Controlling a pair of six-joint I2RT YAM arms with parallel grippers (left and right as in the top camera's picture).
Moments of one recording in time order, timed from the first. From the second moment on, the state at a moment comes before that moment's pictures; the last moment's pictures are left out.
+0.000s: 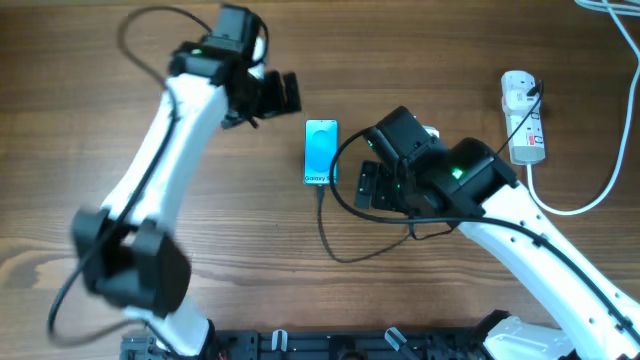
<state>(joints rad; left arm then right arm) -0.26 1.81 1.69 -1.06 0.13 -0.44 0.67 1.41 1.38 -1.27 0.09 0.80</state>
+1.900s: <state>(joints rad) -0.26 1.69 1.70 -1.07 -0.03 -0.50 -0.36 1.72 1.65 -1.18 0.07 0.55</state>
